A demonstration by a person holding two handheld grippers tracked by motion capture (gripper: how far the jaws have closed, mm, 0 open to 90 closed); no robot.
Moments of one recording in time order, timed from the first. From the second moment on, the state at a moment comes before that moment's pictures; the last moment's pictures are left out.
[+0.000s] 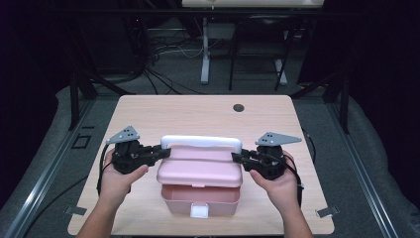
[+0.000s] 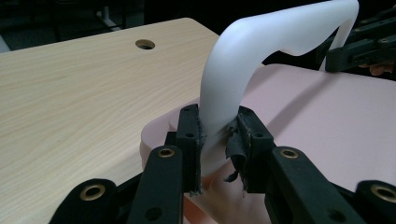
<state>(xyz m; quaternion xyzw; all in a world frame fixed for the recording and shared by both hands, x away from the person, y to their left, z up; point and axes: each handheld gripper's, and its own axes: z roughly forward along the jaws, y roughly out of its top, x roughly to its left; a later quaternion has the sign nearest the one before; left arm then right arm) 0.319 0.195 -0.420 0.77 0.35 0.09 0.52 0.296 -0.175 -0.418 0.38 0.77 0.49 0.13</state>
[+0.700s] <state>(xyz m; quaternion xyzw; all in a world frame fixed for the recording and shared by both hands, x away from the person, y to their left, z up) 0.308 0.209 -0.412 0.77 0.35 0.10 0.52 0.295 -0.175 -0.419 0.39 0.76 0.50 0.13</state>
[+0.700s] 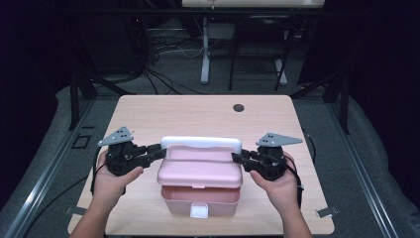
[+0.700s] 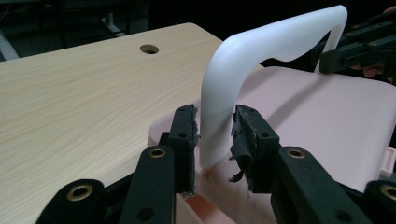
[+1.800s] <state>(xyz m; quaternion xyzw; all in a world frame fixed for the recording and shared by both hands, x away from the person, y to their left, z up) 0.258 0.229 -0.452 0.80 0.34 0.10 0.49 0.294 -0.176 -0.417 0.39 0.76 0.50 0.13</state>
